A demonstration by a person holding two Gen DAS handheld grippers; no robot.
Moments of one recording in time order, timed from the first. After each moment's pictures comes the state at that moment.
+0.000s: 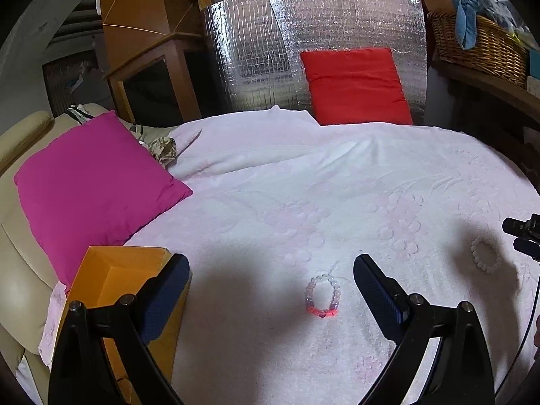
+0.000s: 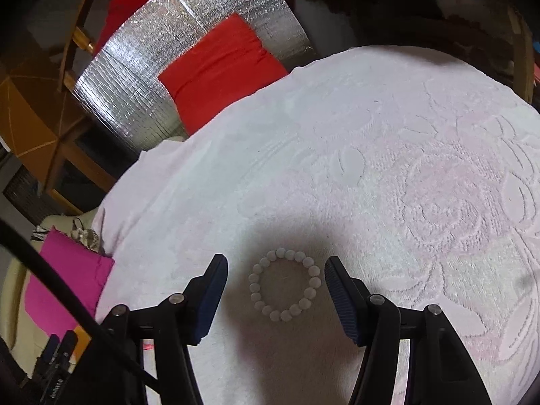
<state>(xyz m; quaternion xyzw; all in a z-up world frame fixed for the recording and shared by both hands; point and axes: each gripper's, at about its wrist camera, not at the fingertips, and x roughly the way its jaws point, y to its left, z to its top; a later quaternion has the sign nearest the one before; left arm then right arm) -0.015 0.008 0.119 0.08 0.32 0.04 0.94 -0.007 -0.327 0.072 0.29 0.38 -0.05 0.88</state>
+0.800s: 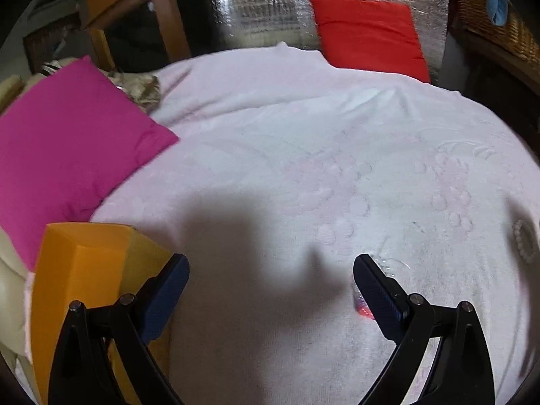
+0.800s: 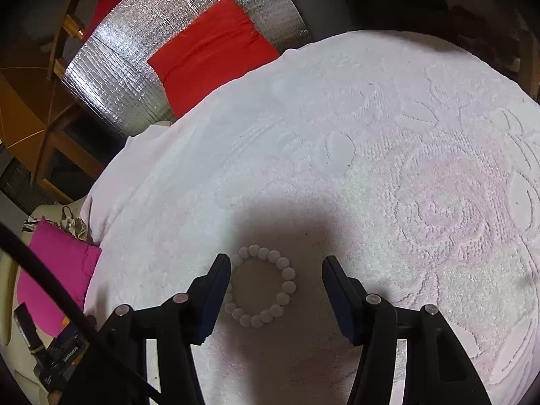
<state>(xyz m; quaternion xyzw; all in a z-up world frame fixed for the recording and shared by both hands) 0.052 0.056 0.060 0.05 0.43 0.01 0.90 0.010 -0.344 0.052 0.29 0.42 -0.05 0.86</state>
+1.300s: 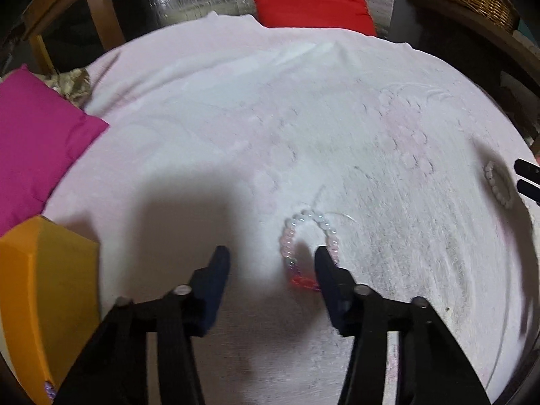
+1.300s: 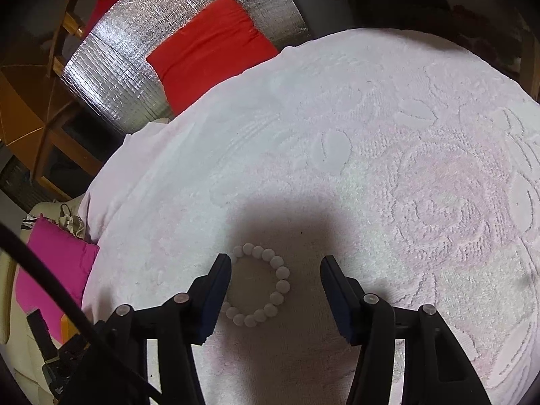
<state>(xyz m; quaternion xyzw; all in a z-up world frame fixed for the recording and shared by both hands) 0.050 0.015 0.027 0.08 0.49 -0.09 0.86 0.009 -0.347 0.050 0.28 0.42 -0.05 0.86</state>
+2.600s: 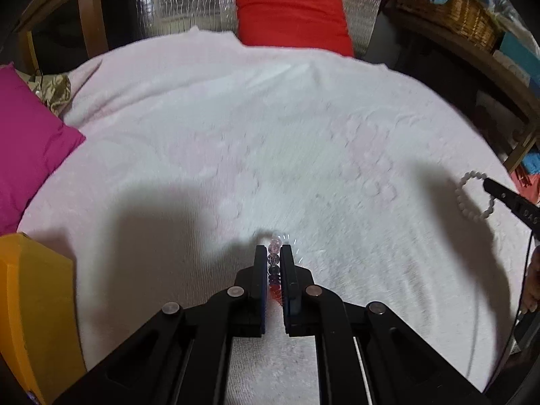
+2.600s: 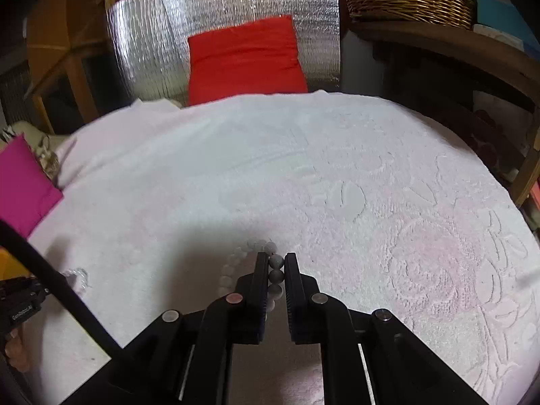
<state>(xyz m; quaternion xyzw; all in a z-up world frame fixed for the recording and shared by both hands) 0.052 0.009 0.045 0.04 0.45 -0.14 0.88 0.009 -0.295 0.069 0.08 0.38 -0.07 0.92</state>
